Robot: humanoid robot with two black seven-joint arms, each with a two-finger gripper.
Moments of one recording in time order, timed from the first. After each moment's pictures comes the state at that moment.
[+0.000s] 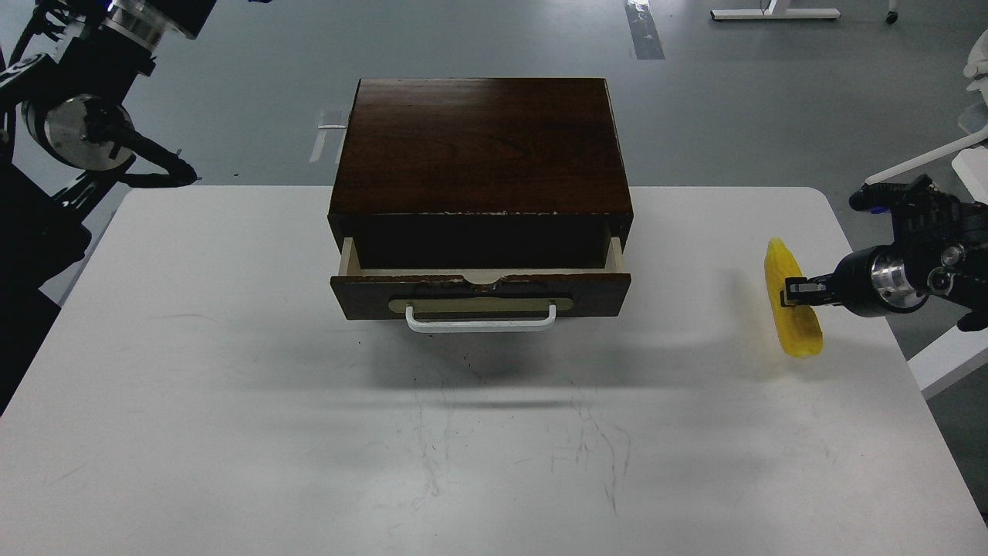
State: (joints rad) left arm -1.10 0.57 -0.60 -0.96 -0.01 -0.42 -0.49; right arm 1.36 -0.75 -0.46 0.96 -0.98 0.43 0.07
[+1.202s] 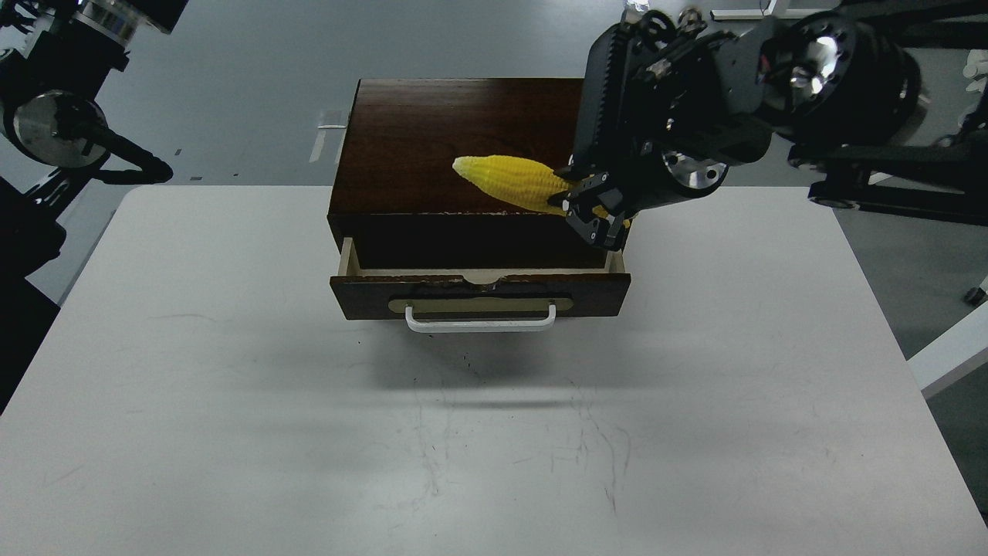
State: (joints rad) left arm -1.10 0.61 -0.60 -0.96 -0.01 -0.45 -0.49; right arm 1.96 -0.46 -0.43 1.57 -1.83 0.43 0.20
